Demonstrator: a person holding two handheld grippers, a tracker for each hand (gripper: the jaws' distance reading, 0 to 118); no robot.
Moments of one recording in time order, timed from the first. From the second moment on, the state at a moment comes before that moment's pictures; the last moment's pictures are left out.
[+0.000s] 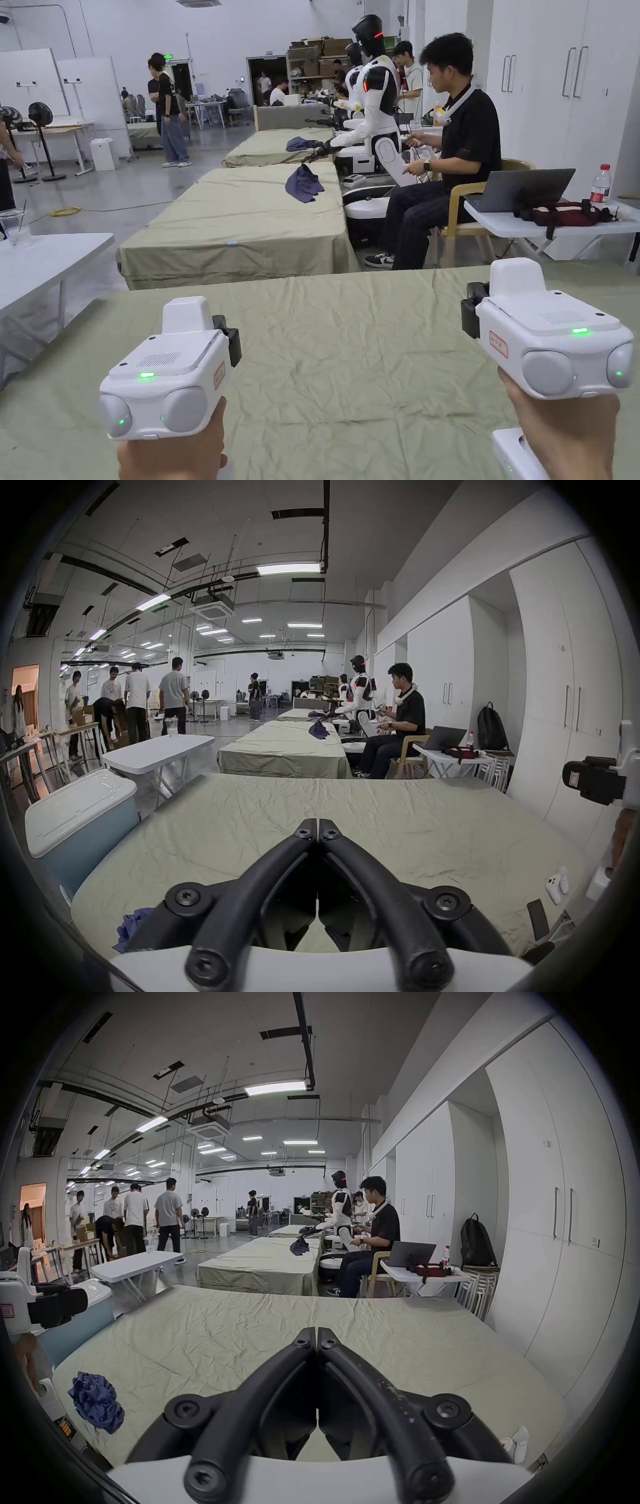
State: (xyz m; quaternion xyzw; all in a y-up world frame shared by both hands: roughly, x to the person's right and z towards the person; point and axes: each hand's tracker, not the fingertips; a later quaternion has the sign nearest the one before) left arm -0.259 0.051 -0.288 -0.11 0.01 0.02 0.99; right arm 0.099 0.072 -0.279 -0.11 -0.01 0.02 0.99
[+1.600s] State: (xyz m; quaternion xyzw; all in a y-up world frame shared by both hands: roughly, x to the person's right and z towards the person) left arm -0.258 0.045 -0.291 -0.12 0.00 0.02 0.99; right arm 0.102 0.066 -0.280 -0.12 -0.01 0.03 0.99
